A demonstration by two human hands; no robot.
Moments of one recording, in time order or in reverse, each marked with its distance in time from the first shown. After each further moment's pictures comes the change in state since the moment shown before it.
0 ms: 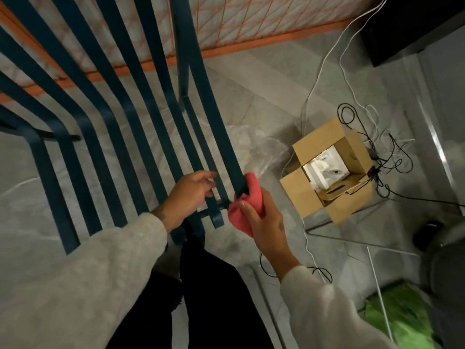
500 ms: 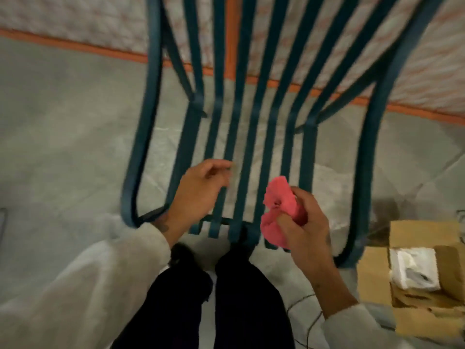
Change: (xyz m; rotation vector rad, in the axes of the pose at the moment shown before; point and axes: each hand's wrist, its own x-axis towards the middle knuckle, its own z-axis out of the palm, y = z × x) left_hand -0.129 -0.087 -0.145 -0.330 0.637 0.137; right_hand -0.033 -0.076 0.131 -0.214 -0.326 -0.267
